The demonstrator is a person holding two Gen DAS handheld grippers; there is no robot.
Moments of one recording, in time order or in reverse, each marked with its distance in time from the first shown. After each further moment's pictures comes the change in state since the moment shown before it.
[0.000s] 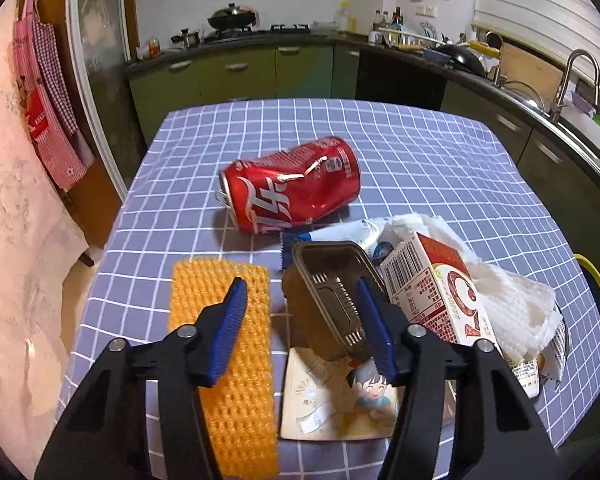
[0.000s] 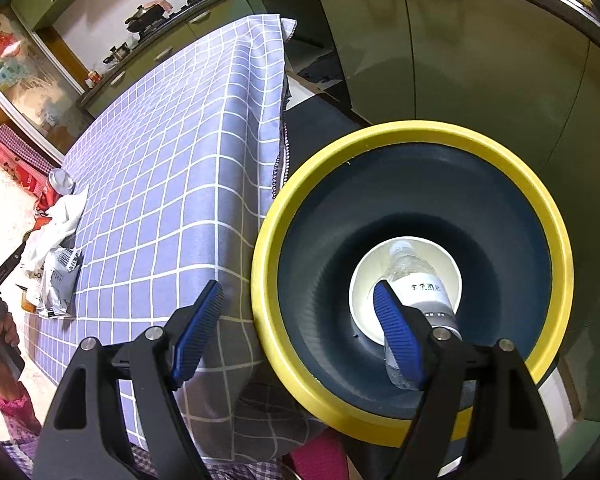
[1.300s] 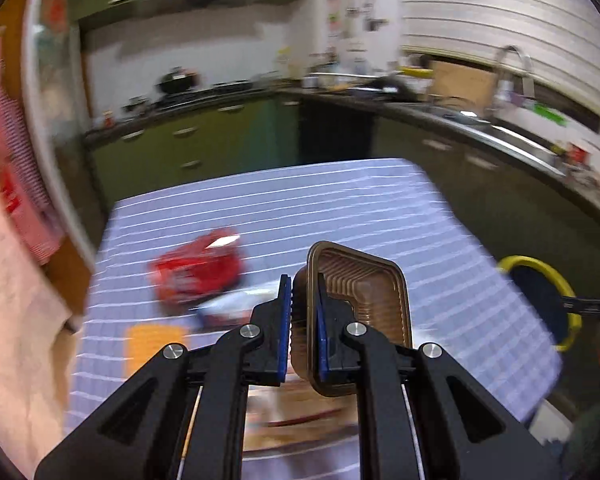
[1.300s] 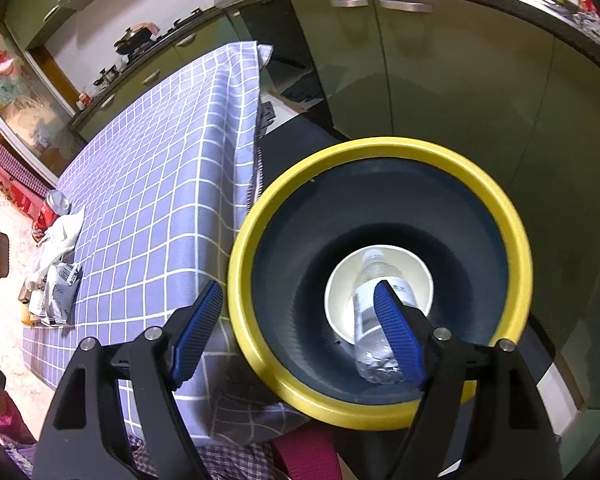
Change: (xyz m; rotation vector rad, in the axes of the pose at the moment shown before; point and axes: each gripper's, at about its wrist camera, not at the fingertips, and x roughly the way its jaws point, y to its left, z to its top) left arm -0.086 -0.095 0.023 0.176 -0.188 -0.151; right arm -0.036 -0.021 -0.012 0.050 -0.092 -0.051
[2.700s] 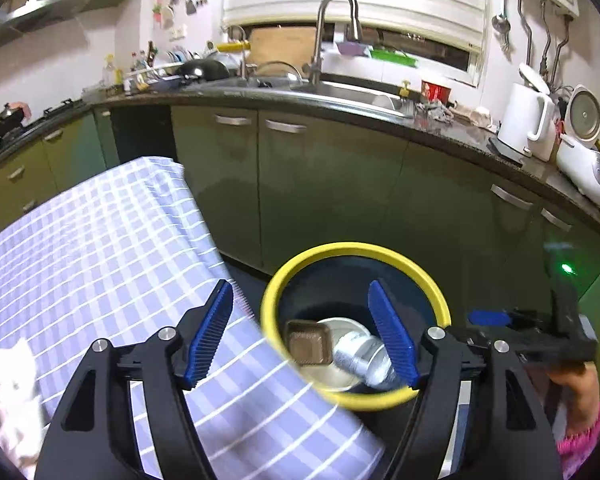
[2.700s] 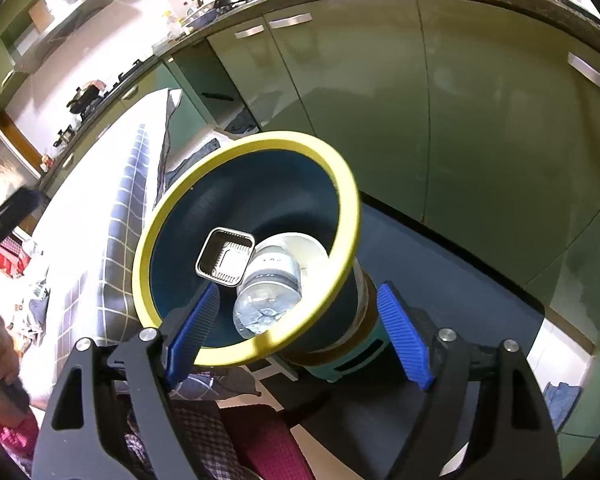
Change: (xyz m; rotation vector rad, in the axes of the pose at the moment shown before) left arm 0.056 -0.270 0.015 0.239 0.049 -0.433; right arm -0.031 -0.085 -0.046 0.177 -0.091 -0.082
